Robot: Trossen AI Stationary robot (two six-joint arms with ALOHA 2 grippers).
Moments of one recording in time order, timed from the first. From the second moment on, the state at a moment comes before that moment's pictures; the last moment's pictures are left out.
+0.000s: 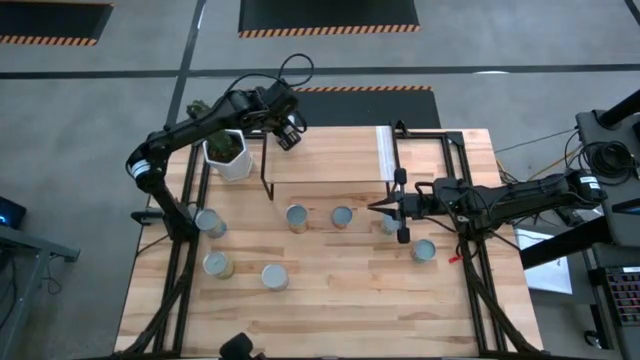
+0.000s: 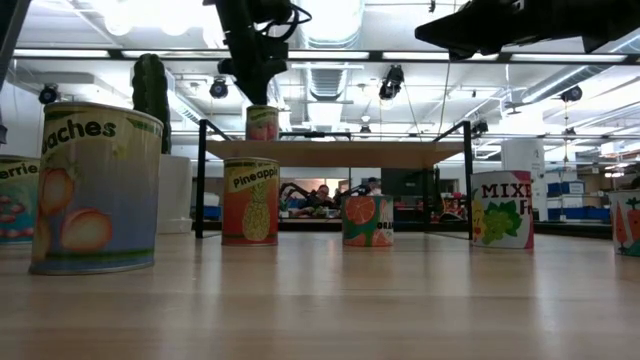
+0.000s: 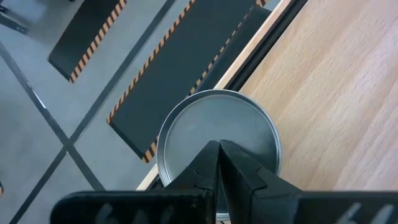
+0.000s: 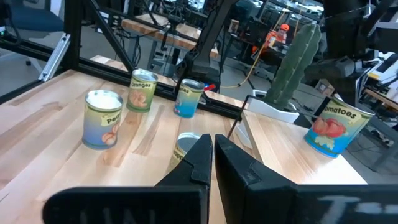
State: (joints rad) left arm 0.53 1.70 1.73 -1.04 -0.39 0.02; right arm 0.03 0.93 0.49 0.36 0.00 -0.32
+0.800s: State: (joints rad) left arm 0.53 1.70 1.73 -1.06 -0.44 0.02; right arm 0.03 0.93 0.49 0.36 0.00 -0.32
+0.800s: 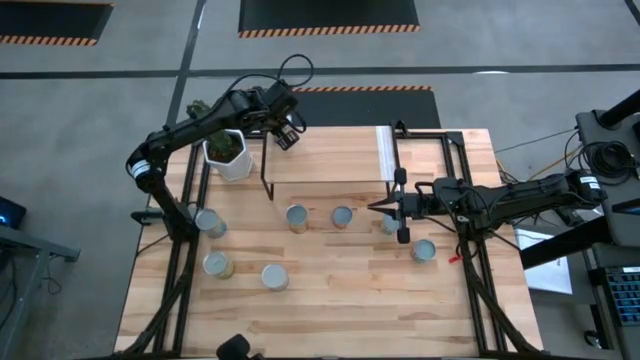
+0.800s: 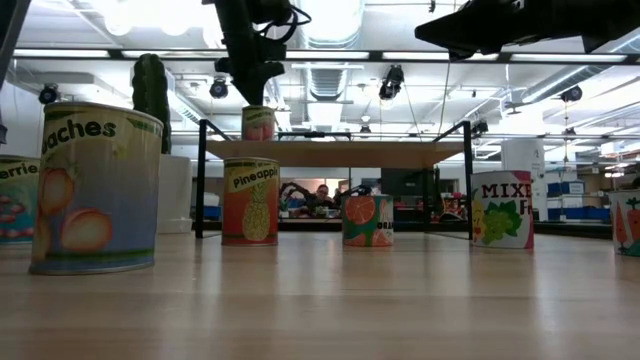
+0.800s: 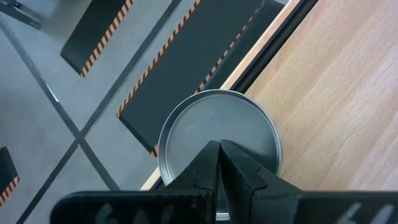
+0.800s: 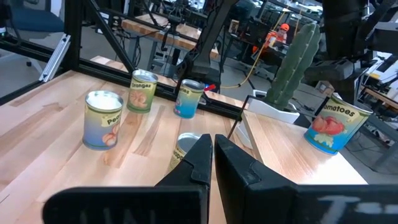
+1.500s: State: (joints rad) left arm -0.07 1.50 1.55 -0.74 -0.44 0.07; right arm 0.03 0.93 0.53 0.24 0.11 -0.19
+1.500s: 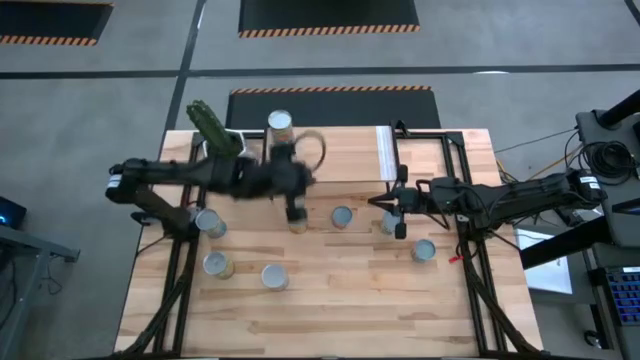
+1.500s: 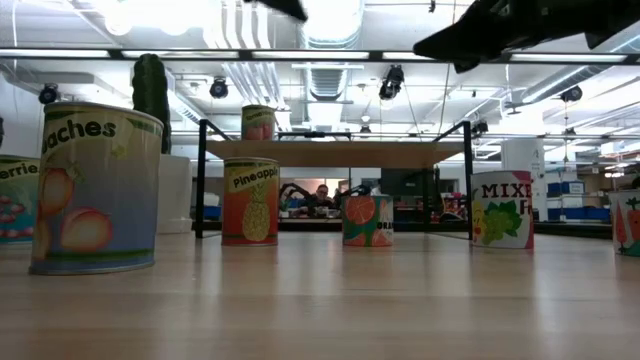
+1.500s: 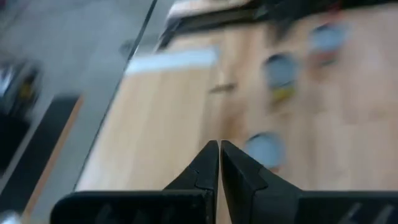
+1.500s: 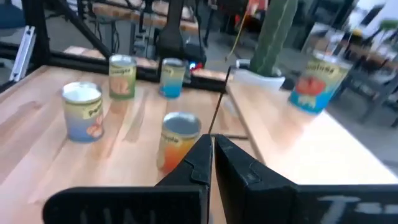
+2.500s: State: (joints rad) left arm -0.31 0.84 0.78 0.07 -0.46 0.20; right arm 0.22 1.05 0.68 0.09 0.19 0.18
